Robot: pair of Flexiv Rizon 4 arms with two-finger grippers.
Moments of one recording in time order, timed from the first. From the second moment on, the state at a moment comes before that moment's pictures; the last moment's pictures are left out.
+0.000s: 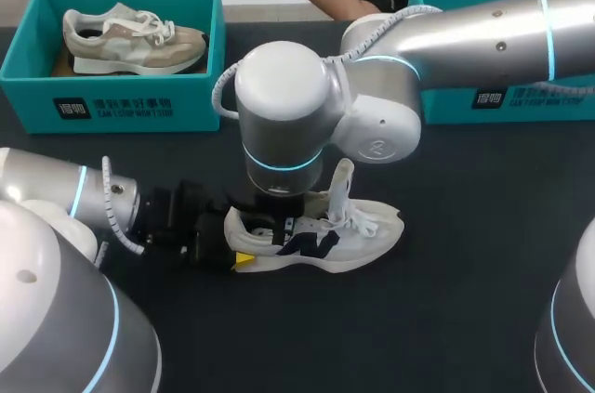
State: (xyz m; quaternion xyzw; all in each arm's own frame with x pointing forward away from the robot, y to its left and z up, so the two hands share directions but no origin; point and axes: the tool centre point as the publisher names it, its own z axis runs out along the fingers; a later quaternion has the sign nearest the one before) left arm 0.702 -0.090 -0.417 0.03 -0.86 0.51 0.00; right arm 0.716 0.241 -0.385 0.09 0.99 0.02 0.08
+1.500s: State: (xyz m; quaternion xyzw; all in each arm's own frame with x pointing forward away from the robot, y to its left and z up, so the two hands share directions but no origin) left arm 0.702 -0.090 -0.417 0.03 -0.86 0.51 0.00; right arm 0.739 0.233 -0.306 0.09 0.98 0.10 0.14
